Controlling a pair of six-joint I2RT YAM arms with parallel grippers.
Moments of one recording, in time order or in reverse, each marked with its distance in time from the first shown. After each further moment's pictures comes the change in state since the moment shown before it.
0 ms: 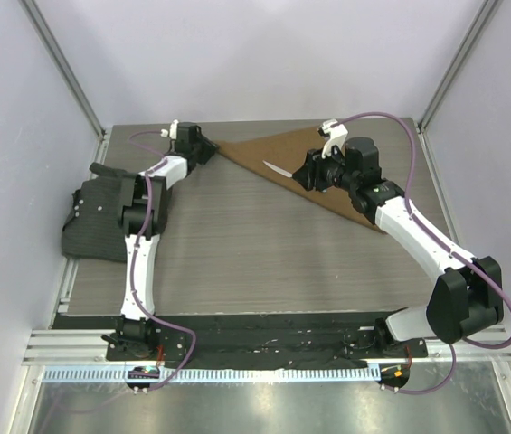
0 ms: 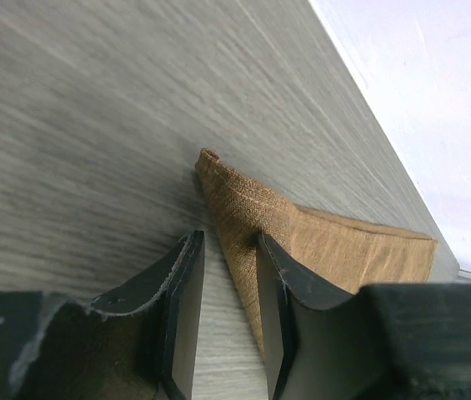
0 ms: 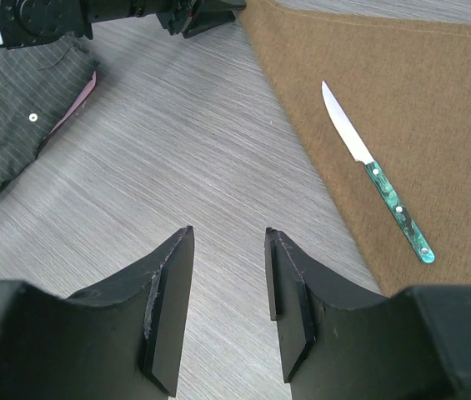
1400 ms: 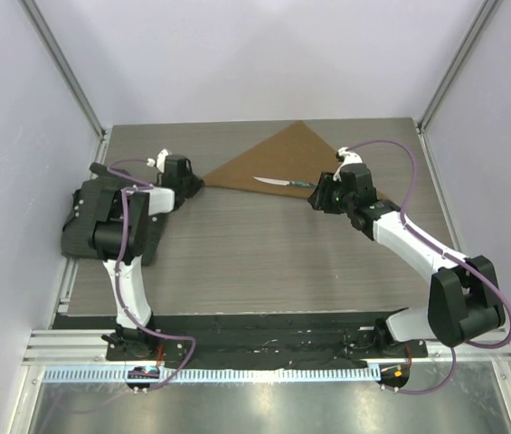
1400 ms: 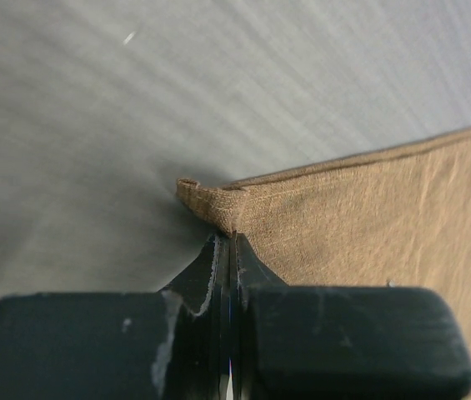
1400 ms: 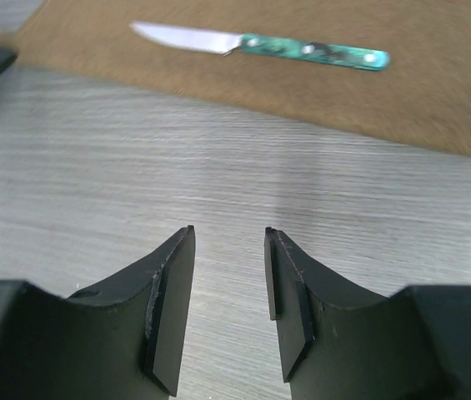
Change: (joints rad) left arm 0.000 -0.415 -0.698 0.208 -0.086 0.103; right arm -0.005 -0.017 -0.208 -0.038 0.279 0.285
